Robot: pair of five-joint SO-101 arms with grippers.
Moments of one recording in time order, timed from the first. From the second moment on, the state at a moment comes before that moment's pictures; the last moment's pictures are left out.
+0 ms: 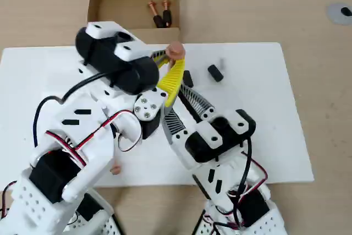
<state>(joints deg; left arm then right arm) 36.4 -55.6 22.5 46.8 -10.4 -38.0 -103.5 79.9 24.8 -10.3</state>
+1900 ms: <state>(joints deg) -5.0 -56.3 8.9 89.0 -14.5 -28.5 -66.5 56.7 15.3 -8.0</state>
